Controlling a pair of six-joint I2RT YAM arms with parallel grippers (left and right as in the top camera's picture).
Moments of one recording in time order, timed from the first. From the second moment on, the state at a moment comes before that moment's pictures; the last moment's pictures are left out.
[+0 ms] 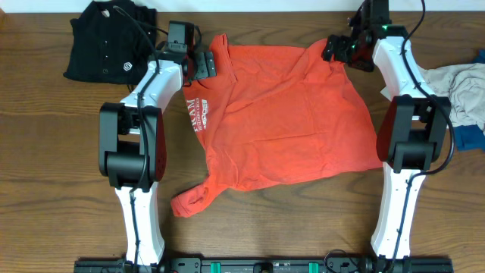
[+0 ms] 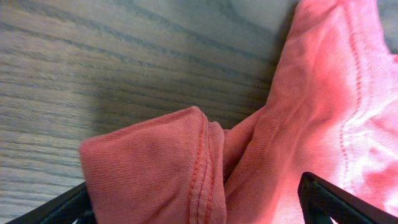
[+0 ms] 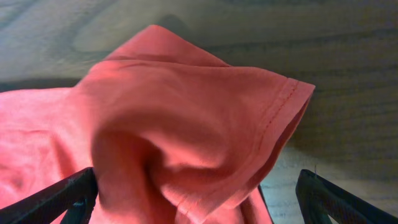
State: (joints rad) left arm -0.13 2.25 1.67 -0.45 -0.01 -0.30; right arm -0.01 2.45 2.09 -0.79 -0.20 0.25
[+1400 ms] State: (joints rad) left arm -0.13 2.28 1.67 -0.44 -0.01 -0.30; right arm -0.08 2.50 2.11 -0.74 -0.24 0.32
